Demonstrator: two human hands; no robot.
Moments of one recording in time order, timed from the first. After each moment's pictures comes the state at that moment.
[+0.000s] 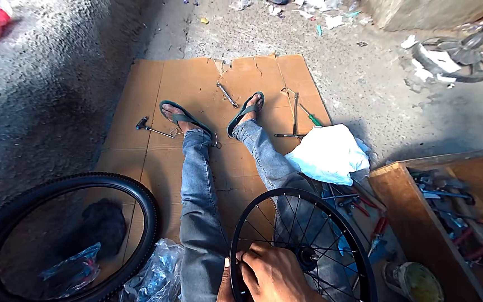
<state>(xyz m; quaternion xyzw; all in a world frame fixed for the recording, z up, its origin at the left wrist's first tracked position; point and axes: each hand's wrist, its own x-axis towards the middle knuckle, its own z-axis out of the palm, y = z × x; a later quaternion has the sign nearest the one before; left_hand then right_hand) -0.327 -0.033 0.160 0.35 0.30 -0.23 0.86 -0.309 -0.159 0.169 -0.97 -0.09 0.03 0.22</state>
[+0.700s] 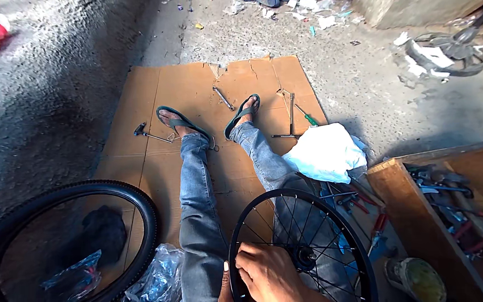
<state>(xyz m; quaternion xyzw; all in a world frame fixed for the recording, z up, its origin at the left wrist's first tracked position) -0.332 -0.032 0.159 0.36 0.30 -0.24 0.85 -0.301 -0.157 0.165 -0.95 -0.14 -0.02 0.28</state>
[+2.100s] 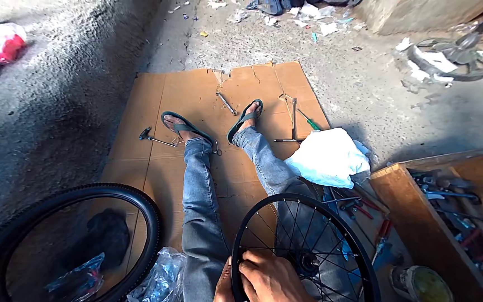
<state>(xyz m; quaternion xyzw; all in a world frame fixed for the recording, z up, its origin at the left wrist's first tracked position) -0.312 -0.027 0.159 0.40 0.26 -0.20 0.86 -0.310 -0.156 0.171 -0.95 -0.11 0.02 0.28</state>
